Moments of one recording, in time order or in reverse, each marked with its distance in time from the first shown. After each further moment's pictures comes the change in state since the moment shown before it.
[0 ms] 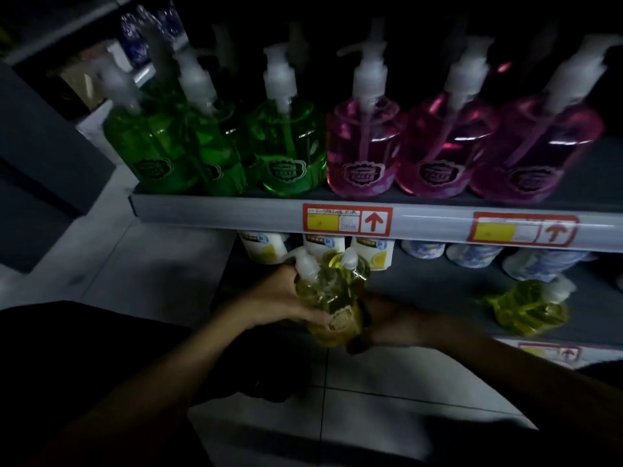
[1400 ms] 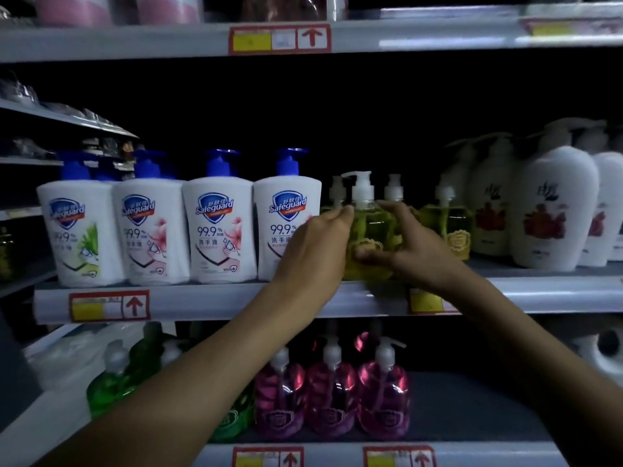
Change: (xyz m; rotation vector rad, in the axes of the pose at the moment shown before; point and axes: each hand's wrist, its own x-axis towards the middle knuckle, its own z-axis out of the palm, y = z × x) left_hand -0.046 0.388 0.004 0.882 1.011 0.860; right_hand -0.220 -0.252 -0.237 -0.447 1.194 -0.418
